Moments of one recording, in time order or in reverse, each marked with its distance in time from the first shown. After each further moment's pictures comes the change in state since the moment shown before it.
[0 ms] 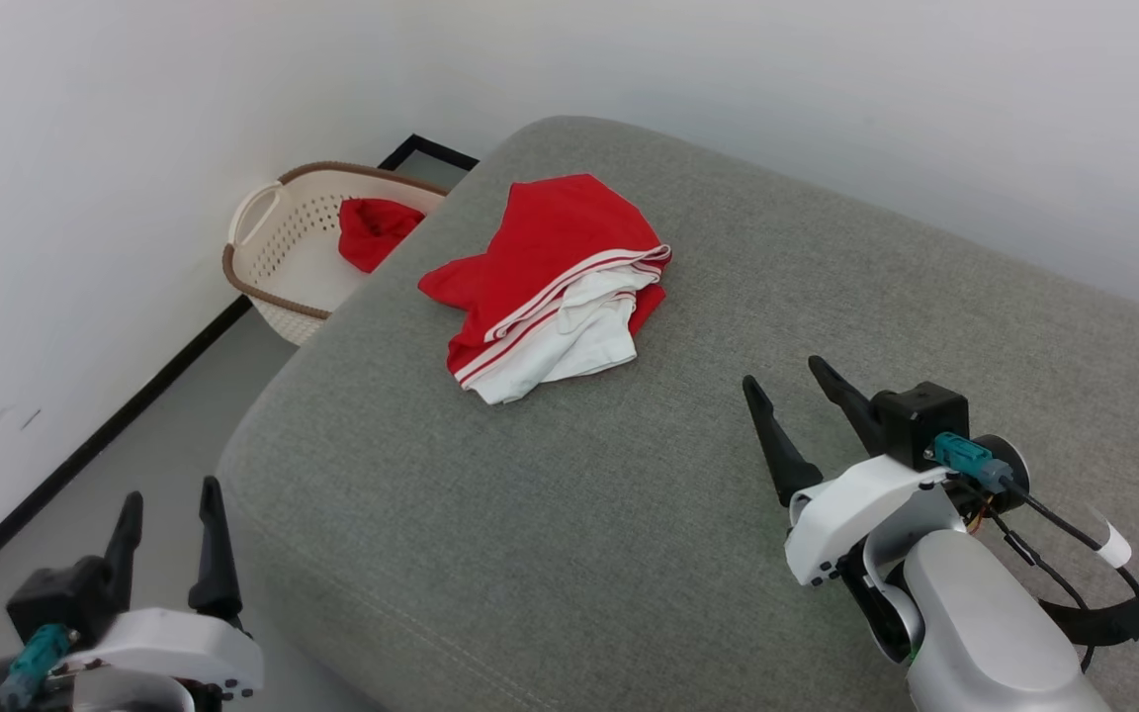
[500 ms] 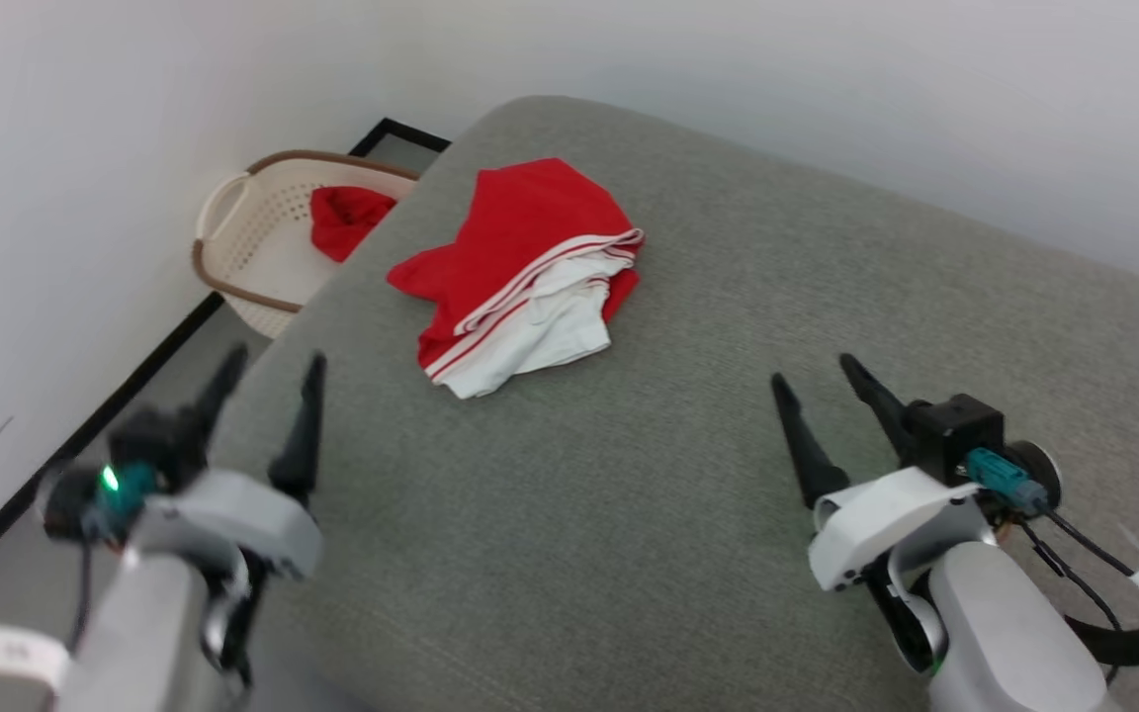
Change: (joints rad) left arm -0.251 0.112 -0.287 0.114 -0.016 -0.034 0.000; right arm 0.061 -0.022 -0.052 -0.093 -0.045 0.000 -0.009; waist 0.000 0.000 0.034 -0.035
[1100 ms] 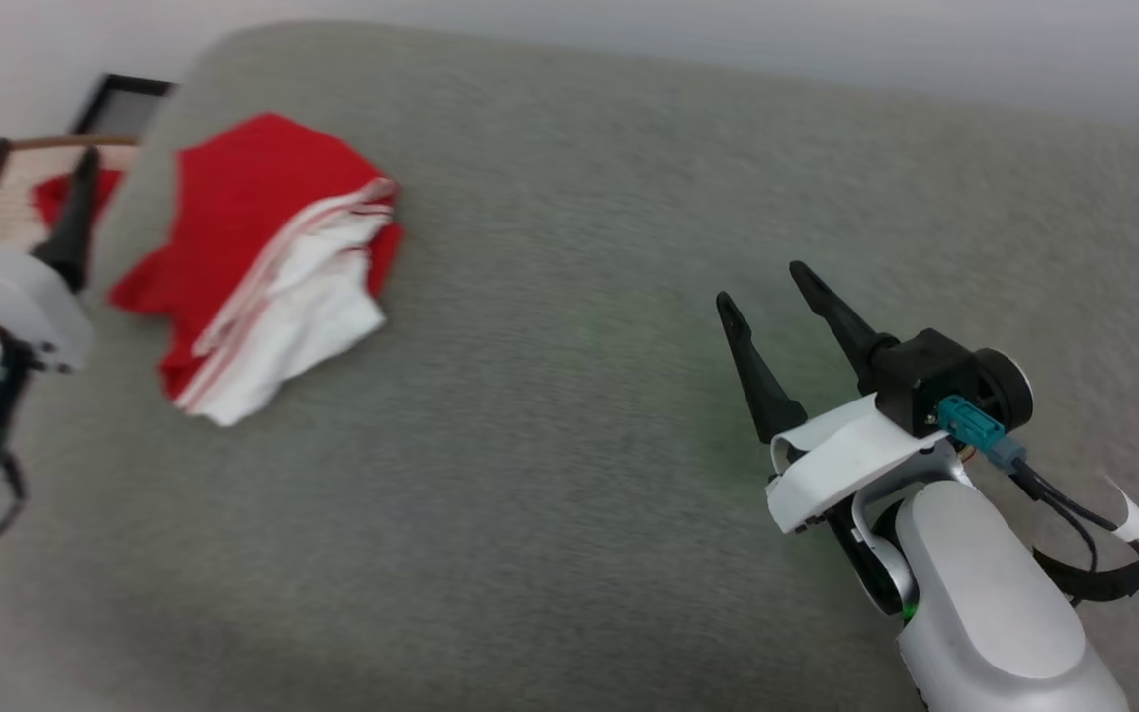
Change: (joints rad) left arm -0.504 0.386 -0.415 0.318 -0.475 -0.001 0.084; right arm -0.069 0.028 0.055 -0.141 -0.048 0.000 0.000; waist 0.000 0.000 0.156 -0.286
